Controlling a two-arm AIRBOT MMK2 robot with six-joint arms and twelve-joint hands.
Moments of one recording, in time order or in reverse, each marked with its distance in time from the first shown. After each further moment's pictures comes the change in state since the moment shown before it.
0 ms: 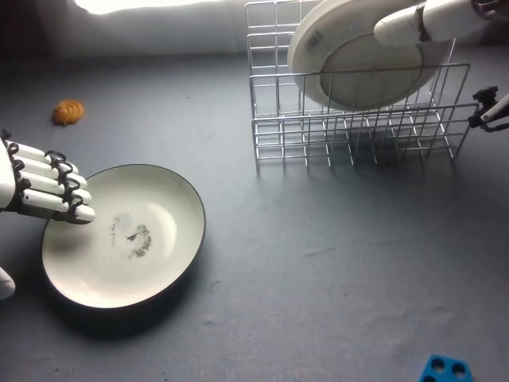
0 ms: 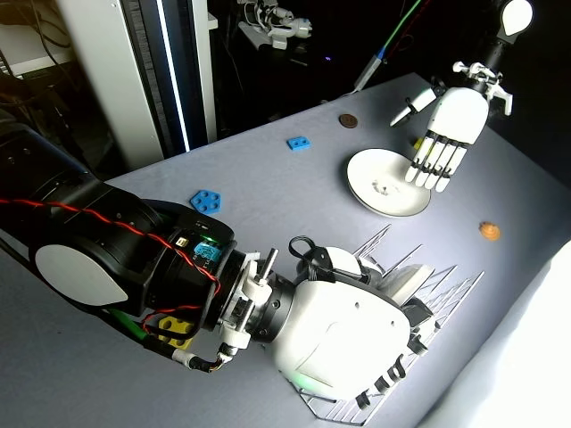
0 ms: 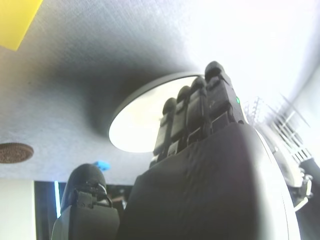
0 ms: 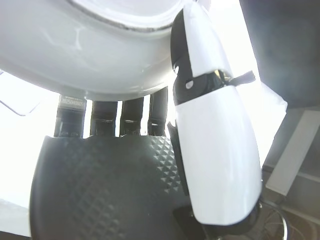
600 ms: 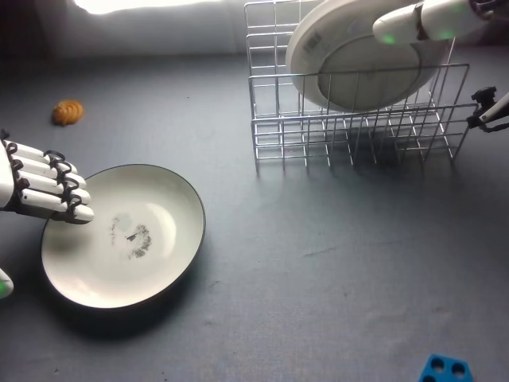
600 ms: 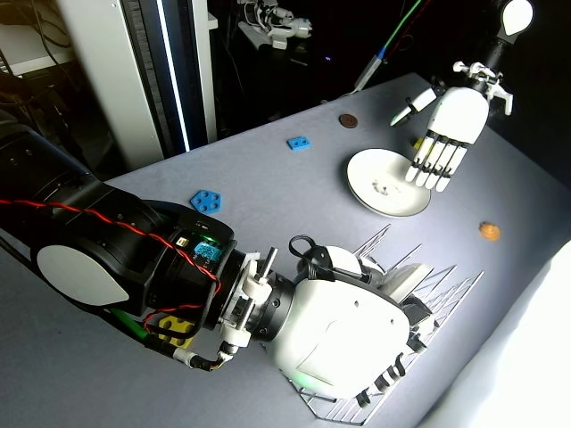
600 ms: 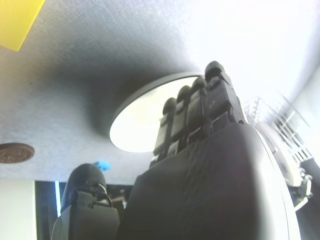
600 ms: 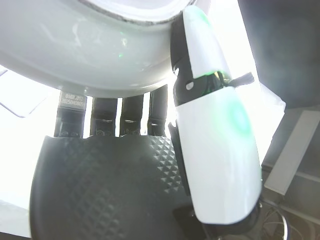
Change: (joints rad) left arm 0.000 0.000 0.007 0.001 -0.006 0.000; right arm -0.004 -0.003 0.000 0.001 0.006 -0.003
